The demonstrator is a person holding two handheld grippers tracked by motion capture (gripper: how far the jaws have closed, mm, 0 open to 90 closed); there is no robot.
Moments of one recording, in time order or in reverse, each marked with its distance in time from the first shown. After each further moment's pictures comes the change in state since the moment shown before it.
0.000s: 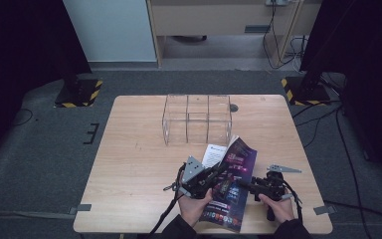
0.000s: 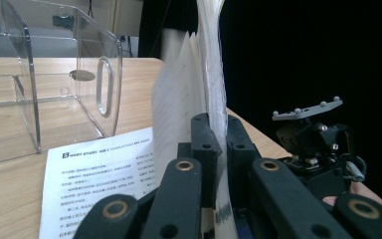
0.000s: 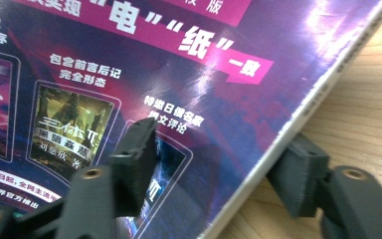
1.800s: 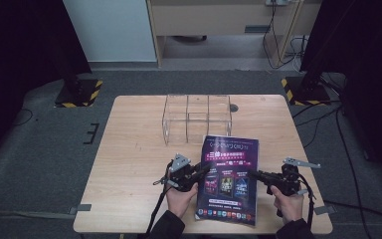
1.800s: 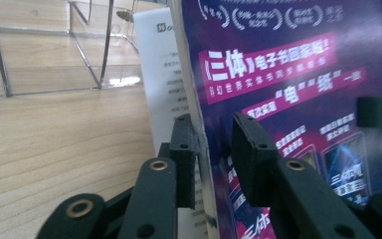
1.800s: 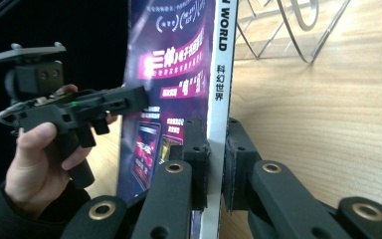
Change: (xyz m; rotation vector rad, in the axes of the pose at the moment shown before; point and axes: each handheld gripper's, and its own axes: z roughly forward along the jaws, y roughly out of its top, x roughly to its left) left arm 0.062 -0.026 0.006 0.140 0.081 -0.104; right arm 0.021 0.033 -0.043 -0.089 0.035 0.012
